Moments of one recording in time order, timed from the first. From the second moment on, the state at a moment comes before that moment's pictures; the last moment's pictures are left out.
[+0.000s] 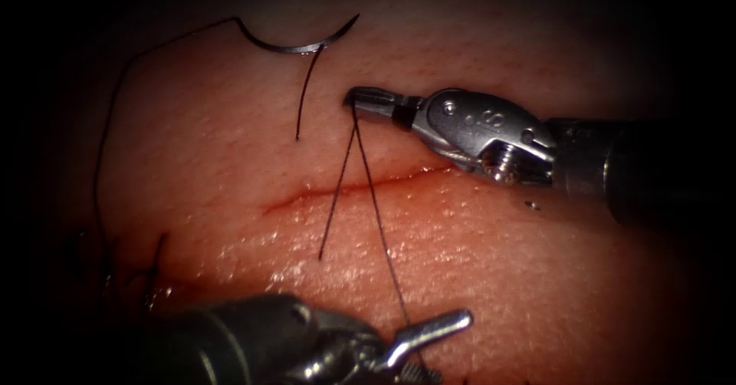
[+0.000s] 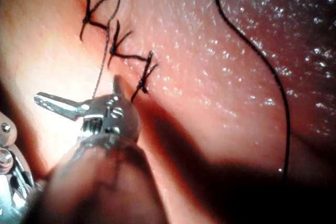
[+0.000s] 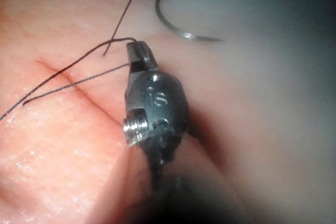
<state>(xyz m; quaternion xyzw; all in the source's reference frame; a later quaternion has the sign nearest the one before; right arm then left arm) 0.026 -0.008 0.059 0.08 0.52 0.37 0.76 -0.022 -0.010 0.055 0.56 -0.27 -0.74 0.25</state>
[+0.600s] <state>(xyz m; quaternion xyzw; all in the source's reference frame) 0.026 -0.008 0.059 0.08 0.52 0.38 0.76 -0.021 -0.011 0.055 0.55 -0.28 -0.74 0.29</state>
